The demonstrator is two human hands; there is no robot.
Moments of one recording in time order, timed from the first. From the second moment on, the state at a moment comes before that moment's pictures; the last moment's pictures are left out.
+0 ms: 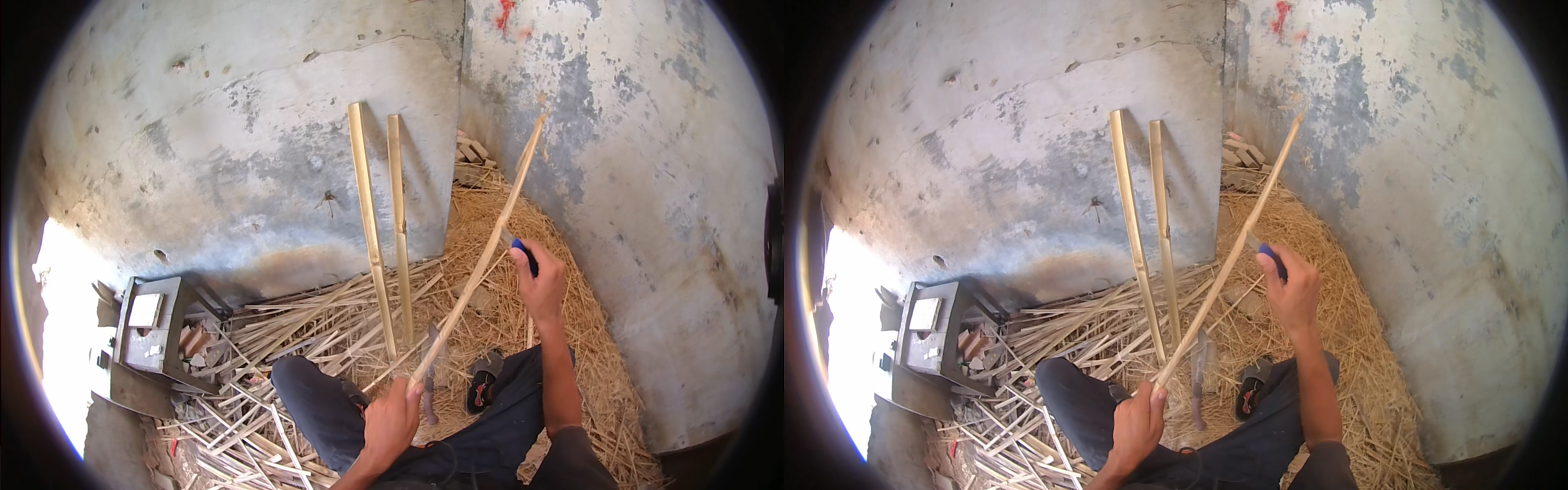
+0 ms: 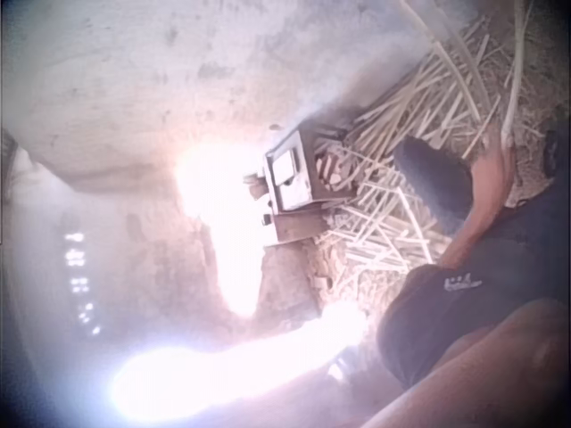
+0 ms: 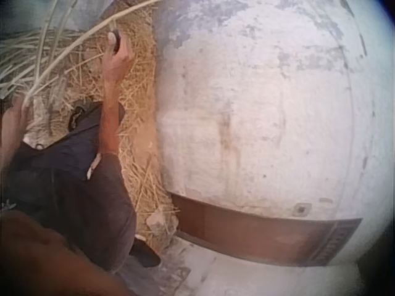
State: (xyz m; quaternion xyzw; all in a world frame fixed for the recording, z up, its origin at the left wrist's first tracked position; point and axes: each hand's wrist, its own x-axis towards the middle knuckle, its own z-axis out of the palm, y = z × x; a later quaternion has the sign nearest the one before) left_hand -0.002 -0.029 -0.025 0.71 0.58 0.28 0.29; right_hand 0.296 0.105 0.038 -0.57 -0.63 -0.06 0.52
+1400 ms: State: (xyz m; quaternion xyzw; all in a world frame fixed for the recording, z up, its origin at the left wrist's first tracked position) left_hand -0.002 -0.006 -0.003 0.68 0.52 0.36 0.37; right_hand 0.219 0.042 0.007 -0.44 -0.79 -0.07 0.41
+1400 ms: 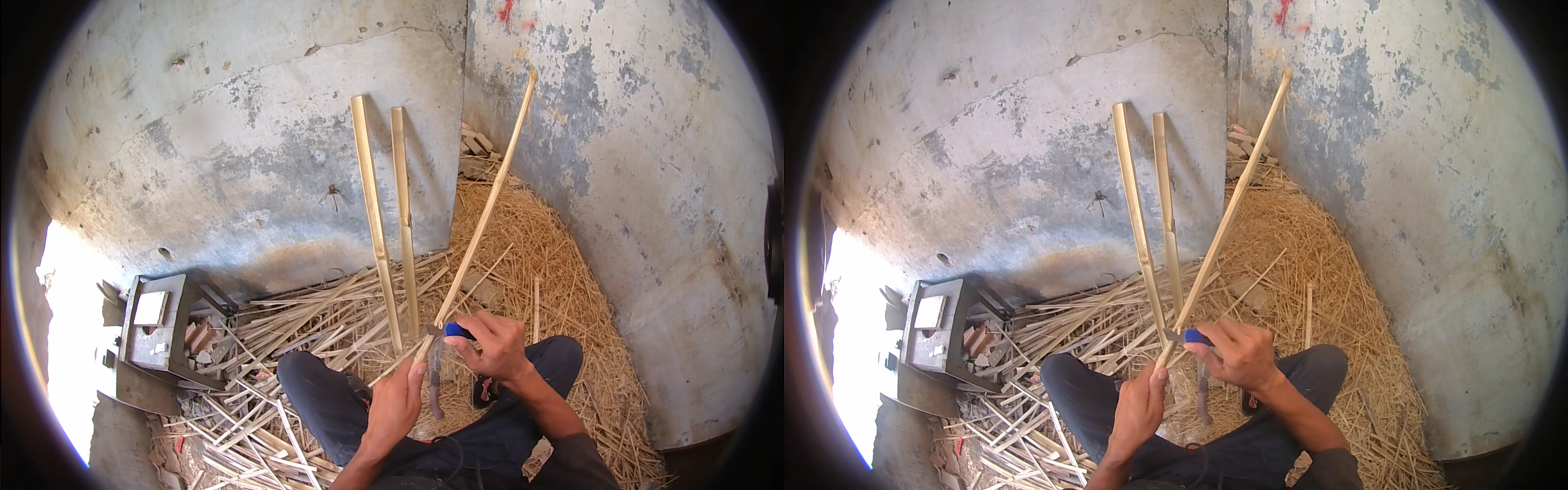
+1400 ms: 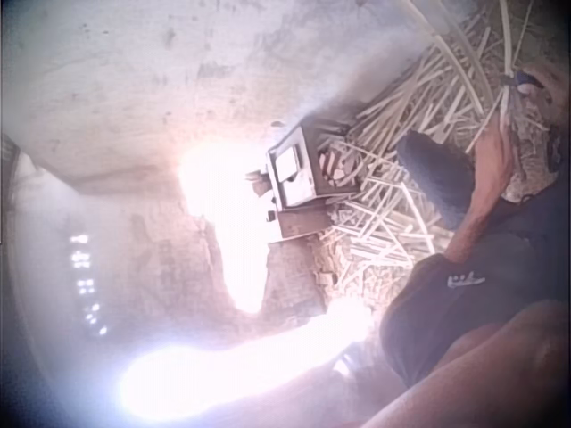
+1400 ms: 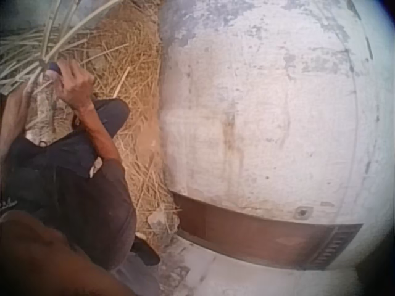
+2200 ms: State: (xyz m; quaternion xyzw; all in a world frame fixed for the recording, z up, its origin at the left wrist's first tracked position) left_hand -0.024 -0.019 -0.007 0.68 0.54 0.33 0.37; right_hand 0.215 0.052 0.011 -0.45 -0.79 -0.09 0.42
